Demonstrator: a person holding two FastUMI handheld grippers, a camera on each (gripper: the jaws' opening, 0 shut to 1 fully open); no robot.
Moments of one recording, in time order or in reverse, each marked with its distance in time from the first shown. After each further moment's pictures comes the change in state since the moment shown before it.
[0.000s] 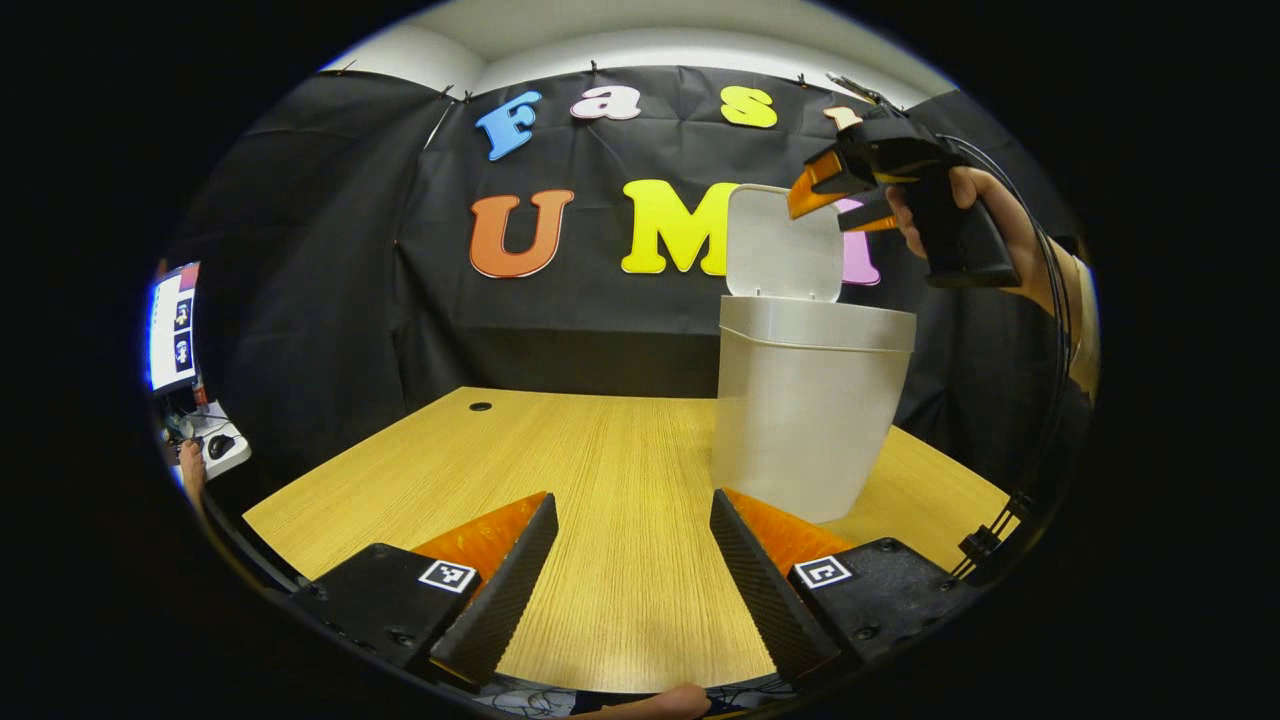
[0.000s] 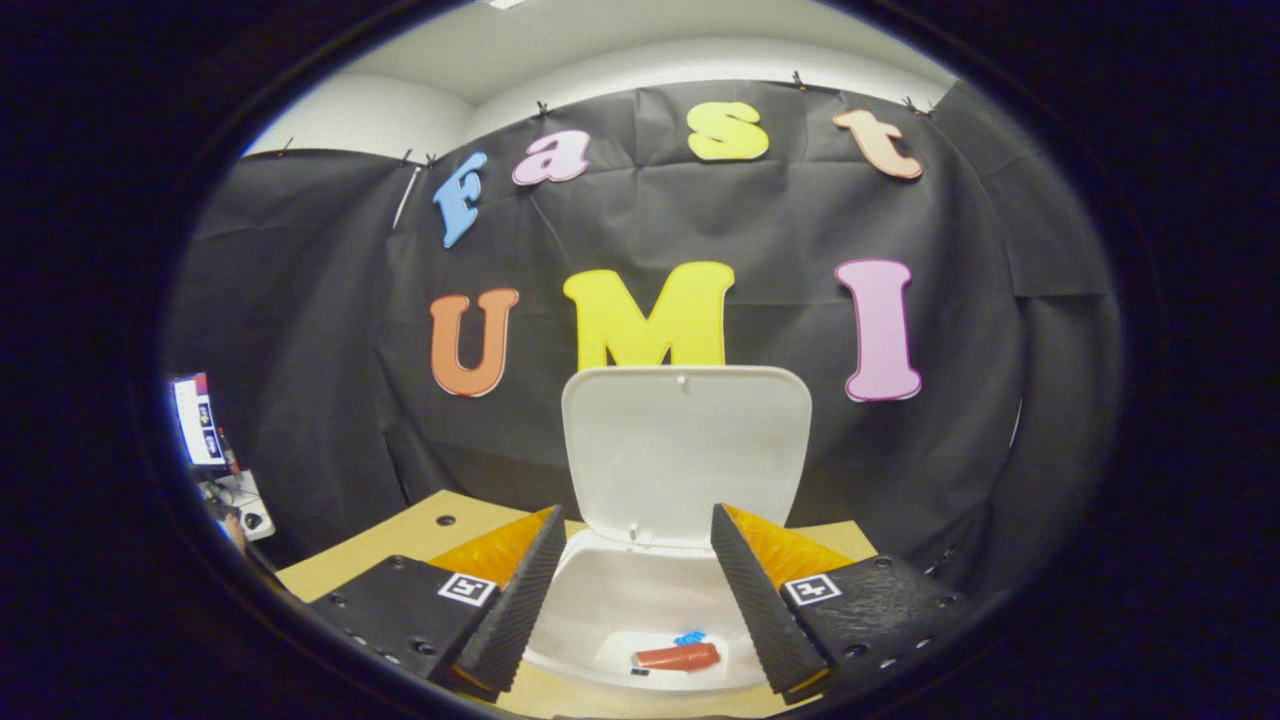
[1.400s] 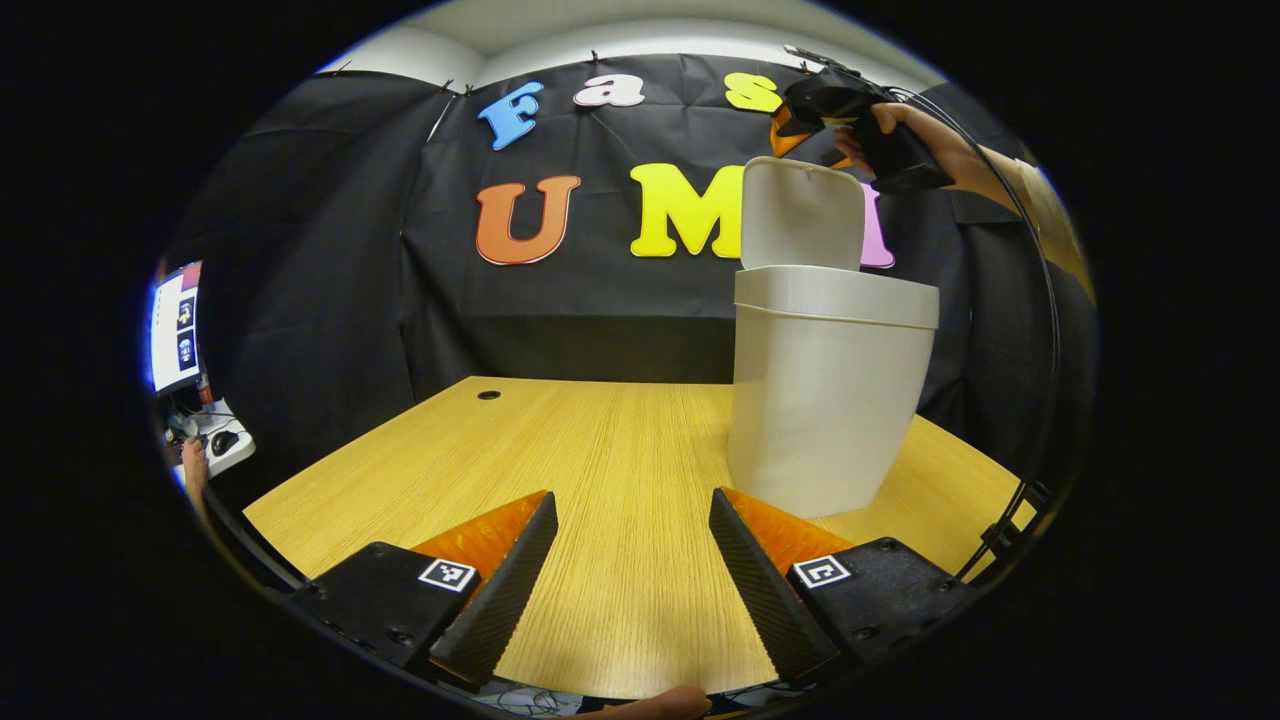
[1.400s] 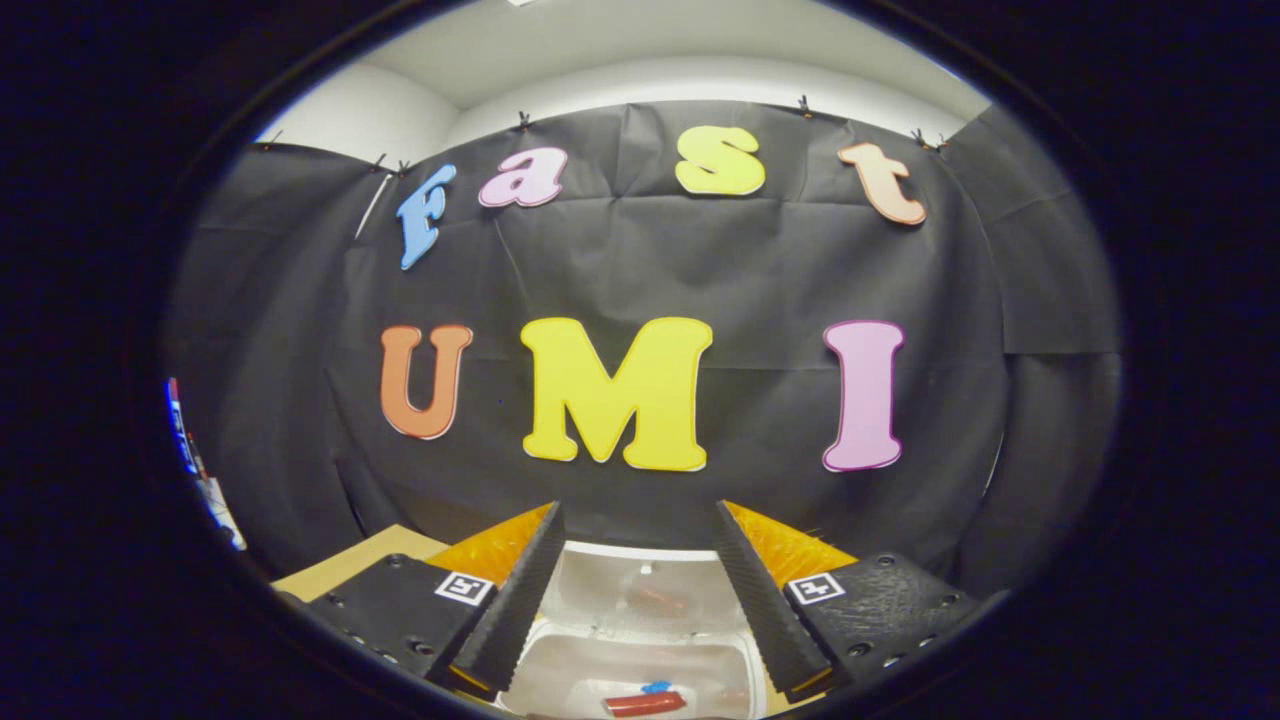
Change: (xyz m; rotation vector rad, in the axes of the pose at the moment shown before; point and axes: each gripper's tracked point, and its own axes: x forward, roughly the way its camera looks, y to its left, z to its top) left arm 0.017 0.015 -0.025 0.015 0.037 0.026; right arm 0.065 -0.013 0.068 -0.058 -0.037 -0.127
